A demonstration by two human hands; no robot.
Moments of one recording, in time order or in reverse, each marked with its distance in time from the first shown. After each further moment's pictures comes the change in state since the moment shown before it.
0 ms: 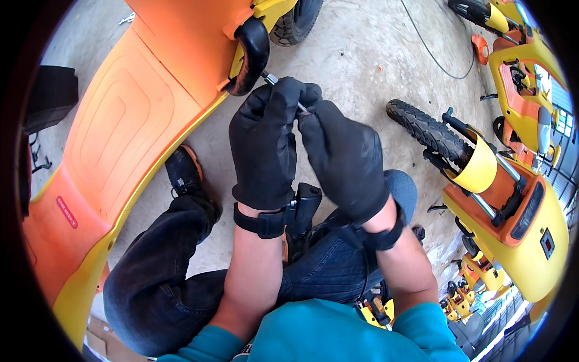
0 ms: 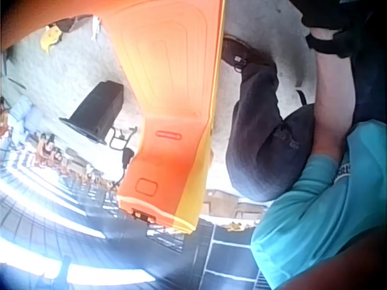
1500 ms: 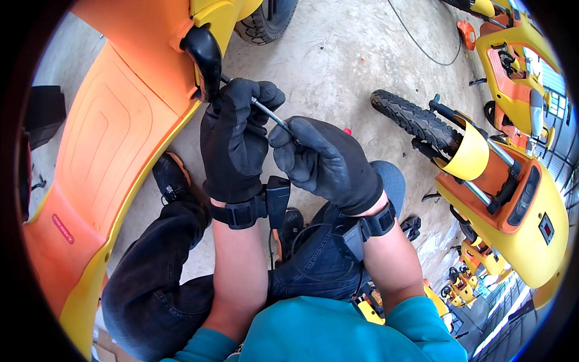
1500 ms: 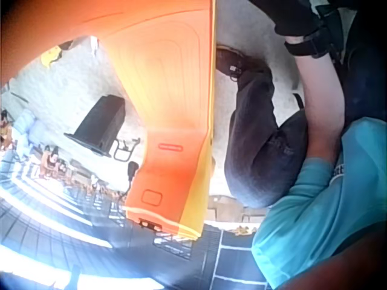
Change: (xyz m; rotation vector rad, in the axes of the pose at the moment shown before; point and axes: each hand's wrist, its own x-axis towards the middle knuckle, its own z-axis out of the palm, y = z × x) left_hand 0.011 -0.006 -0.017 -0.163 -0.126 0.018; right_hand -0.013 0.040 -0.007 1.444 -0.416 0.551
